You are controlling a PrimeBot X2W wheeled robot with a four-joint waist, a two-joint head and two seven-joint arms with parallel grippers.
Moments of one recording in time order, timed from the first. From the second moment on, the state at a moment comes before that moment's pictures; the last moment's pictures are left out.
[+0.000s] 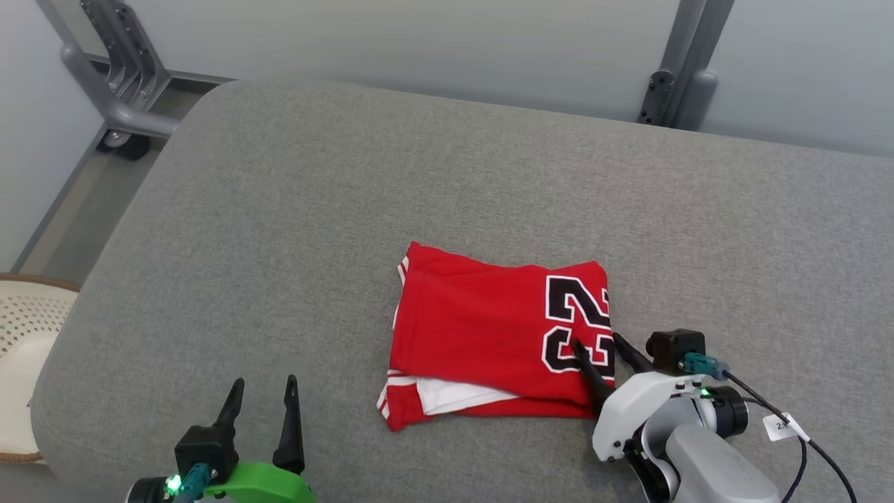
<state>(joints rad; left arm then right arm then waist) -0.04 0.05 -0.11 0.41 -0.19 -0.03 -0.26 -0.41 -0.05 0.34 0.89 0.42 0.13 -0.26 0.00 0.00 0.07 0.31</state>
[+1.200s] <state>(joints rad) -0.11 0.05 -0.13 0.39 -0.16 -0.05 -0.26 -0.41 -0.05 0.22 0.78 0.38 0.13 -0.26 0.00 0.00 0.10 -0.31</state>
